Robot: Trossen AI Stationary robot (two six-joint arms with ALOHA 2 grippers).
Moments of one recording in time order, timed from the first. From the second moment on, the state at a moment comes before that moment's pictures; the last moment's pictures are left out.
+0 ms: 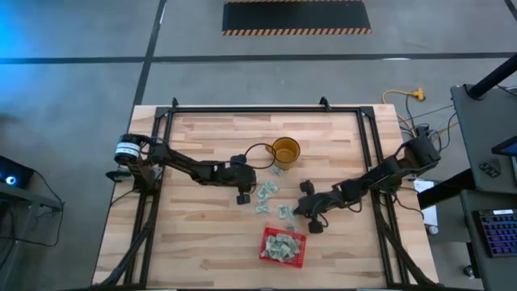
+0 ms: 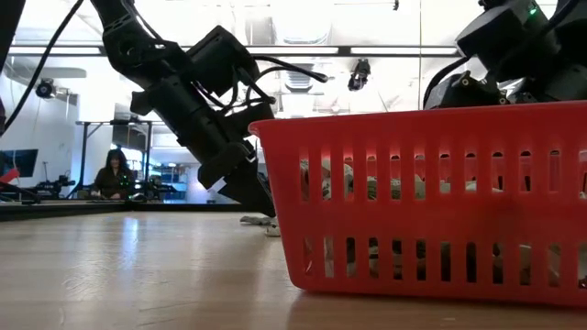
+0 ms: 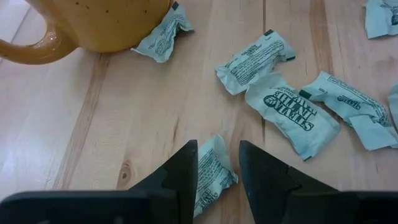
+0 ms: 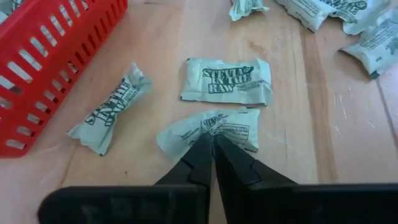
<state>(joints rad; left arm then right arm) -0.01 1.75 0.78 0.20 -0.20 -0.02 0.33 1.65 0.46 0.40 0.12 0.21</state>
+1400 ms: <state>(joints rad) -0.01 1.75 0.78 0.22 -0.20 -0.02 0.55 1.61 0.64 0.40 -0.03 0.15</state>
